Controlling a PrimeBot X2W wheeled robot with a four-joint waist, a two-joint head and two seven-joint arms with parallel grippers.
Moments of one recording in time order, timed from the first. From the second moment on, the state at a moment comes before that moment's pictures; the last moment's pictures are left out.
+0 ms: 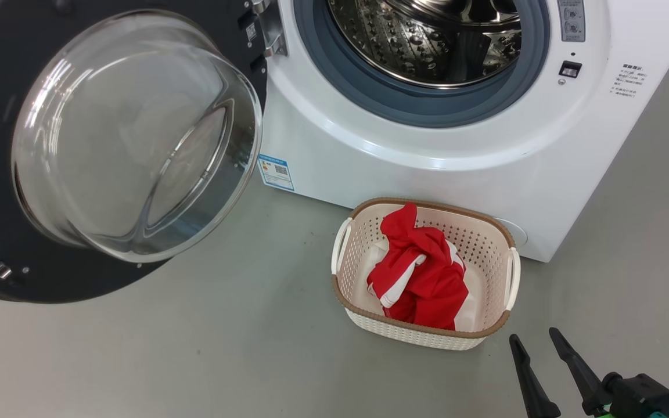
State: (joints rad) left arm -0.72 0.52 0.38 0.60 -0.81 -0.13 -0.12; right arm 0.13 -0.09 0.08 0.18 0.39 0.12 -0.26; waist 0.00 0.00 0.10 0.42
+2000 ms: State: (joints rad) left arm -0.42 0.64 0.10 0.34 -1.44 -0.12 0.66; right arm 0.12 -0.08 0.05 0.14 0.27 0.12 -0.26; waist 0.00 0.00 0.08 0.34
